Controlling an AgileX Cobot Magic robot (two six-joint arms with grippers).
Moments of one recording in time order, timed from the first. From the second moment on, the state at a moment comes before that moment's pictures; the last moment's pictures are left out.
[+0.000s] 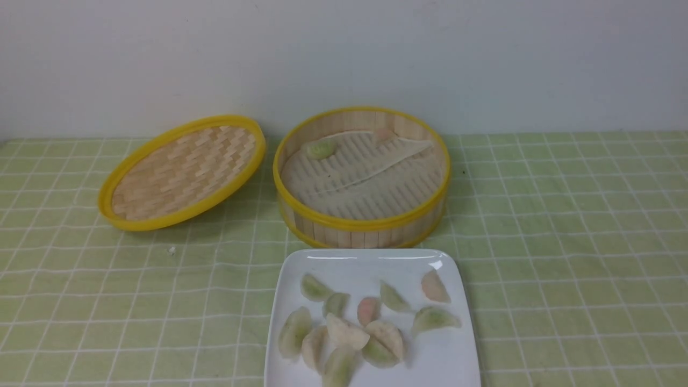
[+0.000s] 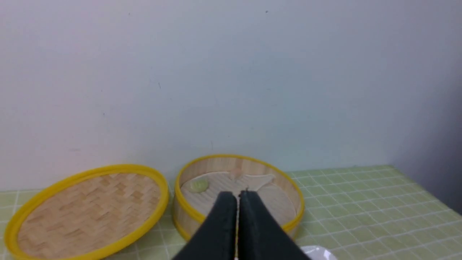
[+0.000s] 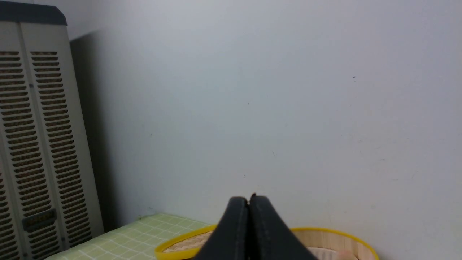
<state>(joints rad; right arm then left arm) 0.72 -0.02 -0.41 -0.34 0.37 0.45 -0.52 0.18 -0.61 0.22 0.56 -0.42</state>
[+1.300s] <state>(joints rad) 0.72 -0.02 -0.41 -0.34 0.37 0.45 -0.10 -0.01 0.03 -0.02 0.39 0.11</state>
